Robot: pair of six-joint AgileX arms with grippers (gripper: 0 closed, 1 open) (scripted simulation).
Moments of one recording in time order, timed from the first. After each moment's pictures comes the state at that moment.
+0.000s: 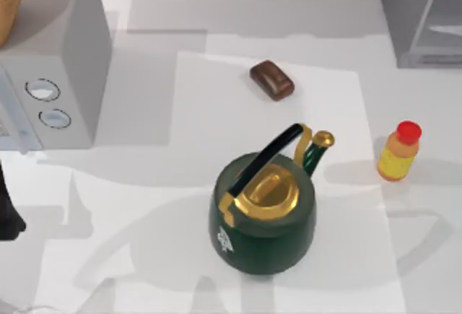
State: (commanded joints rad) left arm 0.00 0.00 0.00 0.00 0.00 0.00; right arm -0.62 1.70 0.47 0.08 -1.13 -1.12
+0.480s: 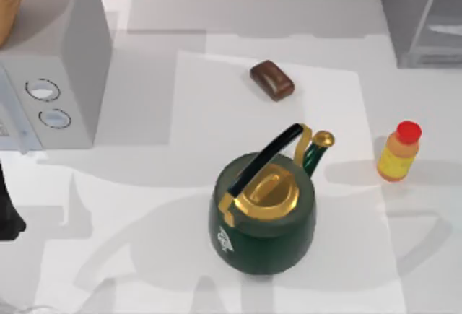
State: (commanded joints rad) left arm 0.00 0.00 0.00 0.00 0.00 0.00; right arm -0.62 1.70 0.47 0.08 -1.13 -1.12
